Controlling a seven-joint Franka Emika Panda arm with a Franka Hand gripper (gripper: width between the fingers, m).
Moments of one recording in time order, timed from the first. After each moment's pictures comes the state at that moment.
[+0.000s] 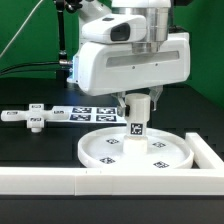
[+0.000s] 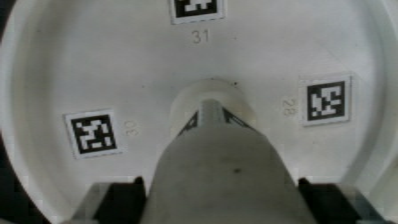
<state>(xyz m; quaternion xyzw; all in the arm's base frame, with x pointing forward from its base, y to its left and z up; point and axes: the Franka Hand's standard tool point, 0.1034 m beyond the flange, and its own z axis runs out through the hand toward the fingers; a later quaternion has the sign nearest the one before) 0.552 0.038 0.075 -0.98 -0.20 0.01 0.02</state>
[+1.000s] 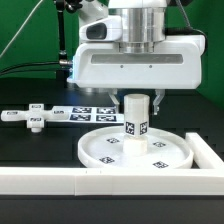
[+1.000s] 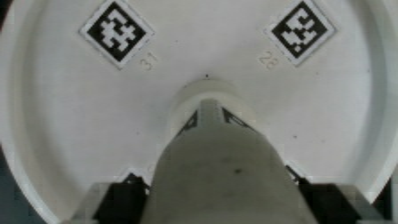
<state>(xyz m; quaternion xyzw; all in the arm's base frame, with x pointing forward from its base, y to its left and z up) 0.550 0.037 0.074 -0.98 0.18 0.00 0.04</state>
